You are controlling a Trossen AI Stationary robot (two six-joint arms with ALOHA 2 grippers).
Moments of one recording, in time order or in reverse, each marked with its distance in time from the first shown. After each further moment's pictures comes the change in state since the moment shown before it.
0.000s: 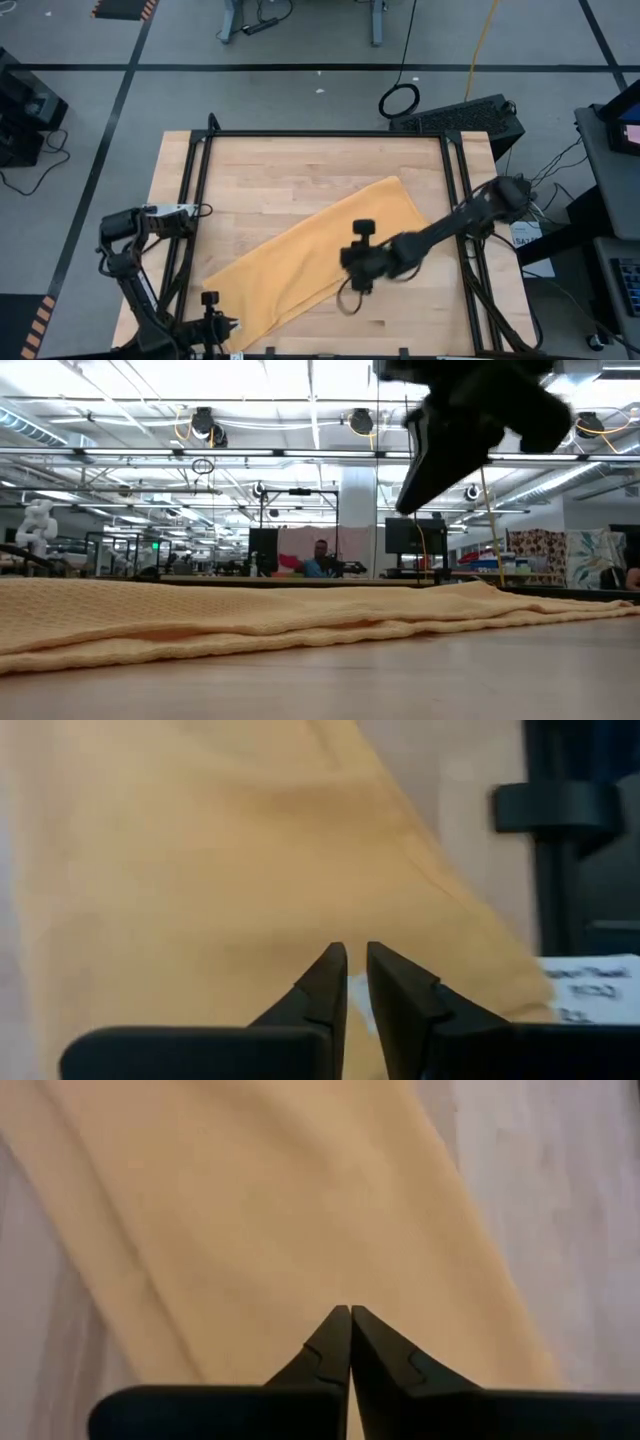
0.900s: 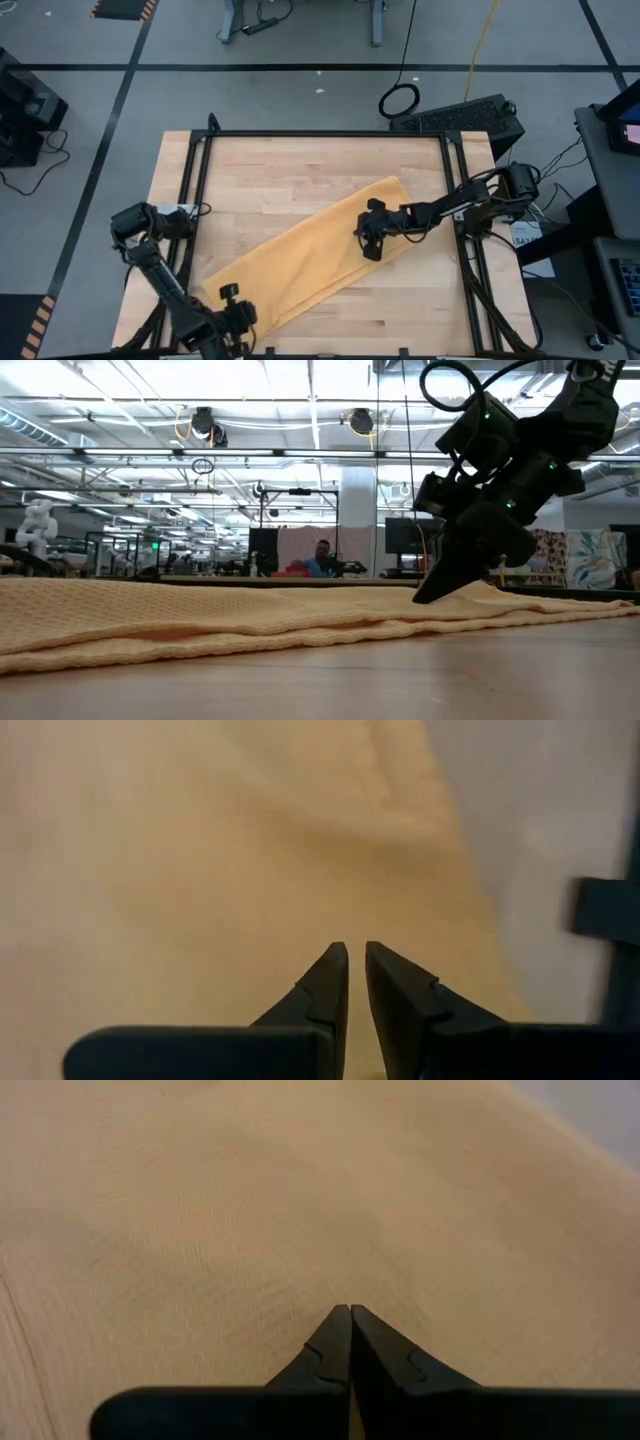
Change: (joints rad) left arm 0.225 -0.006 -0.001 0.089 0.190 0.052; right arm -0.368 -0.149 -0.693 0.898 -0.410 -0.078
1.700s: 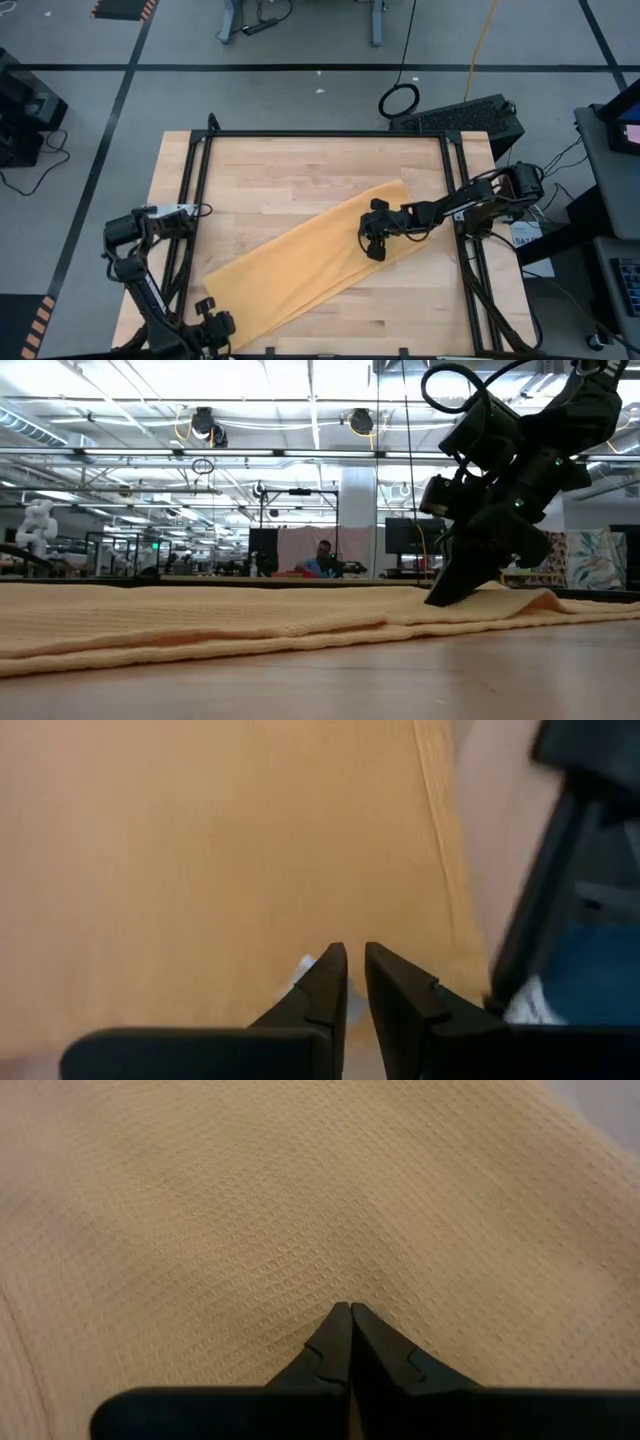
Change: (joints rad) left arm -0.182 0.048 0.021 -0.037 0.094 -0.353; right arm 0.003 -0.031 -0.001 -0.140 0.004 -0.005
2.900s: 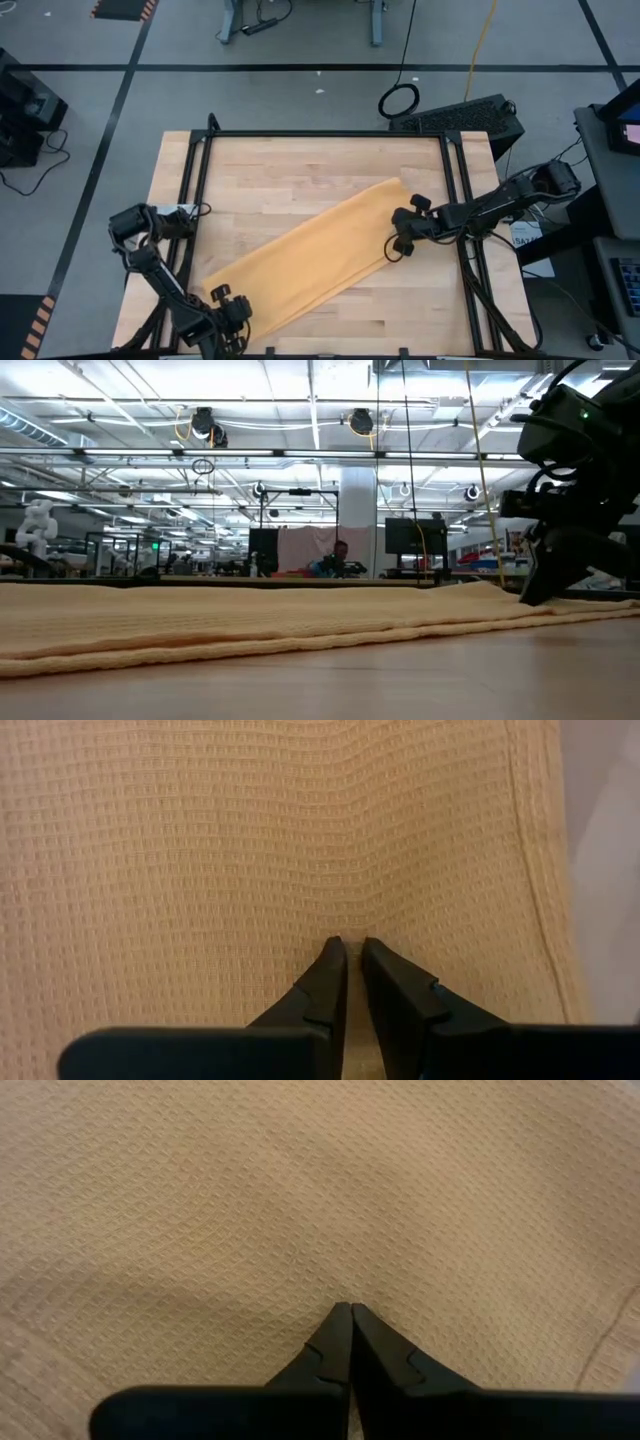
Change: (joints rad) left arm 0.139 -0.039 -0.163 0.164 0.074 0.118; right arm 0.133 -0.334 -0.170 -0.526 0.299 0.357
